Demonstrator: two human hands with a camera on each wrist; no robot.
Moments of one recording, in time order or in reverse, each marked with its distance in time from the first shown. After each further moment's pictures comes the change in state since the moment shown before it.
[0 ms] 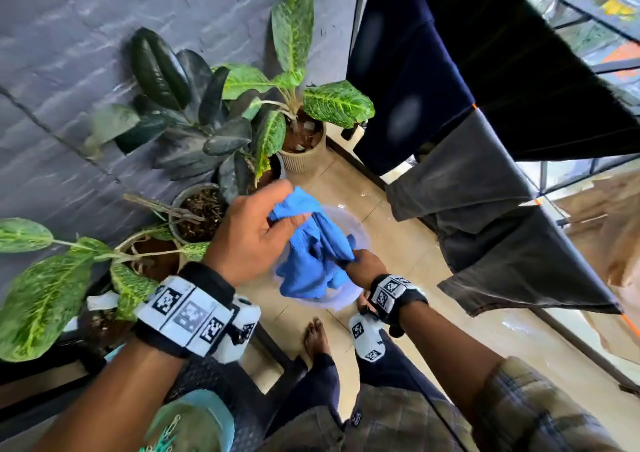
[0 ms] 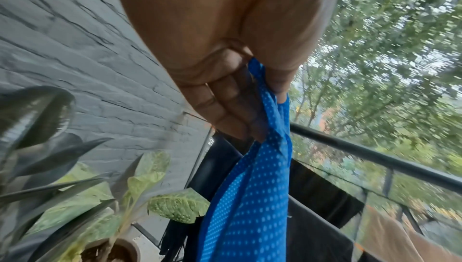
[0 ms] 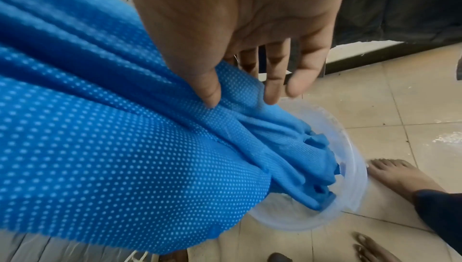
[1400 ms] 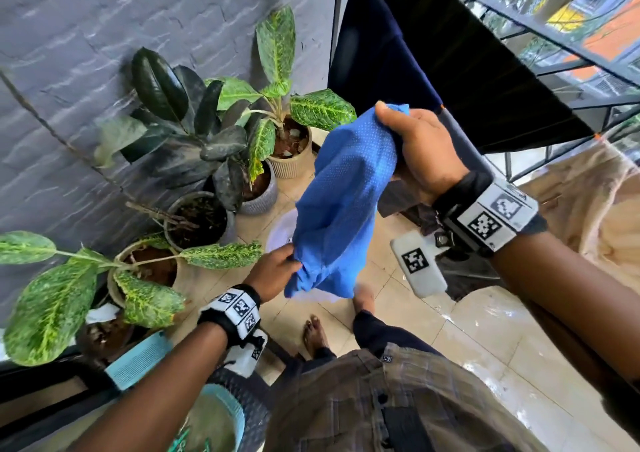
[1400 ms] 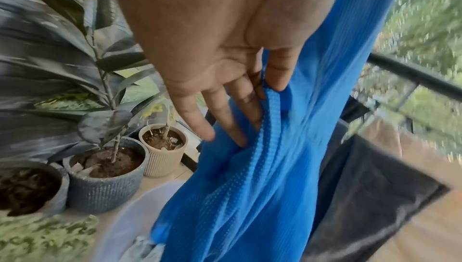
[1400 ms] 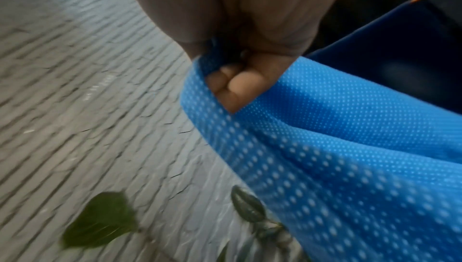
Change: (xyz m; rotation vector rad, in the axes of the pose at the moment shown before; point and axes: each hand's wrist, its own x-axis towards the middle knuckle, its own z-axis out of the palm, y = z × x) left_hand -0.062 -0.091 0.073 -0.182 -0.318 -0.576; right_hand -0.151 -0.140 -0.183 0.971 0.305 -0.365
